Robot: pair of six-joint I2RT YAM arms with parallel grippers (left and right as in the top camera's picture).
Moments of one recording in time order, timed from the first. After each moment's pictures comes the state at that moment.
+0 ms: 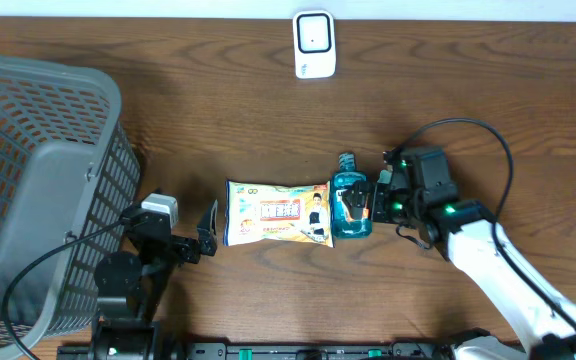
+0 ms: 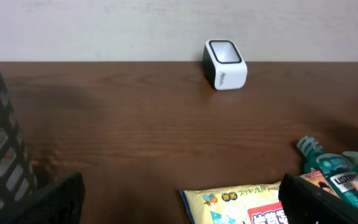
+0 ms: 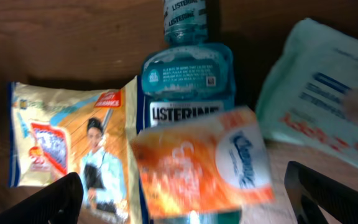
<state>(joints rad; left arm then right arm) -0.05 0.33 0.23 -0.13 0.23 -0.07 0.31 1.36 0.72 -0.38 -0.29 0.46</state>
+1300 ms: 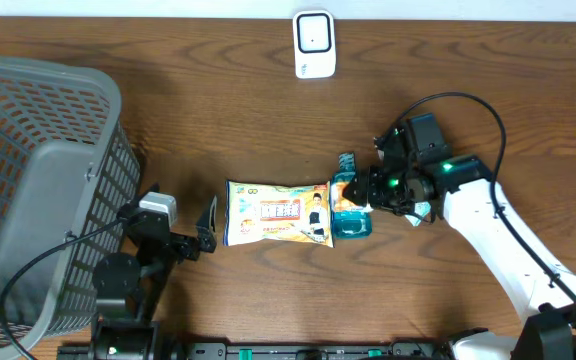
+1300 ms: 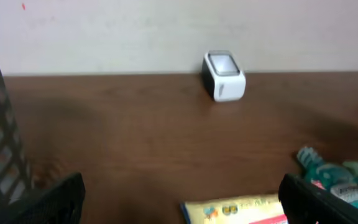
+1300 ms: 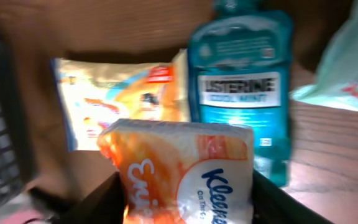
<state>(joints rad) -0.05 0.34 0.23 -0.10 0.23 -0.07 0.30 1.49 1.02 -0.75 -0.46 0.49</state>
